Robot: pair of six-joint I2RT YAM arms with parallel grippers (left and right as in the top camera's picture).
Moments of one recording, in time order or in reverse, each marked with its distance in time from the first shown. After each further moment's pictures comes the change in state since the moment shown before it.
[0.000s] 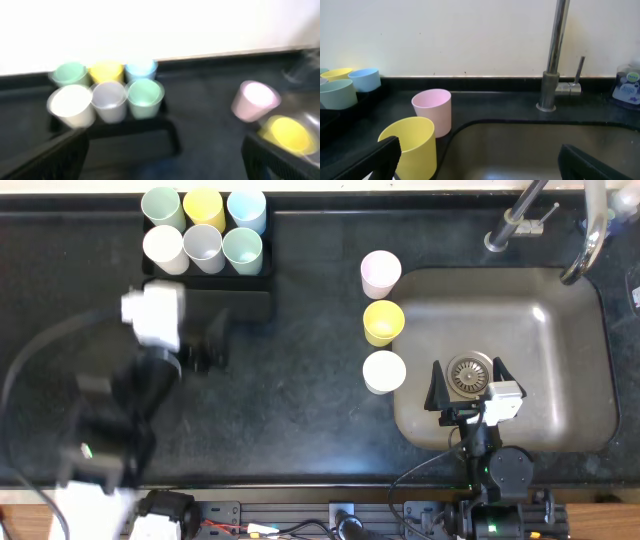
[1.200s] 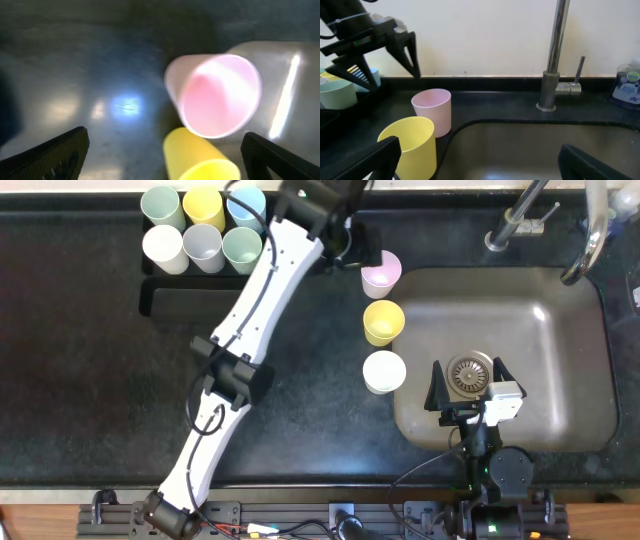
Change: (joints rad) left arm -0.405 1.709 2.013 -1.137 -0.016 -0.595; right arm 0.000 -0.002 0.000 0.000 0.000 0.000
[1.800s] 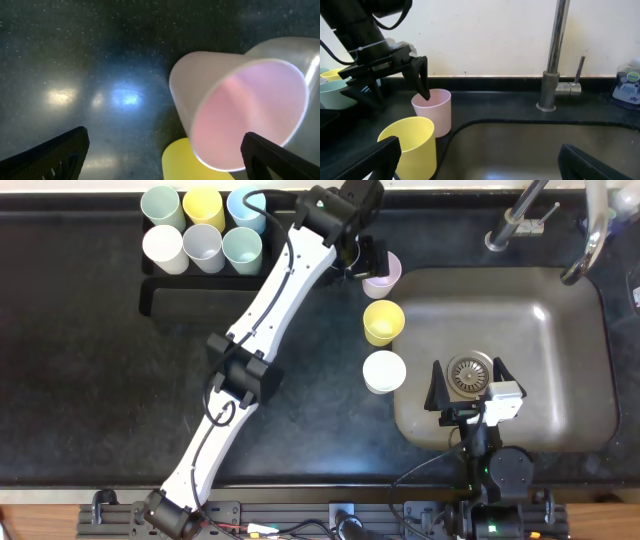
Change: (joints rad) left arm 0.000 0.087 0.008 0.002 0.008 -0.052; right arm 0.000 0.000 0.000 0.000 0.000 0.000
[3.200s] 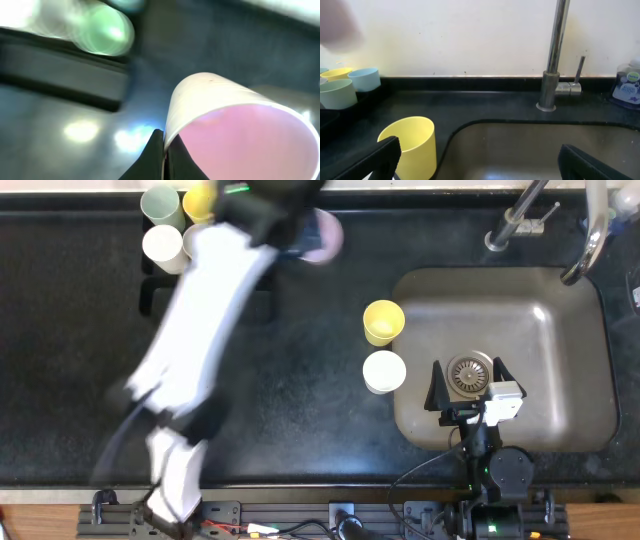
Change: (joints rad) left arm 0.071 -0.610 -0.330 -0.085 -0.338 -0.056; right arm 0.000 0.000 0.000 -0.001 0.000 0.000
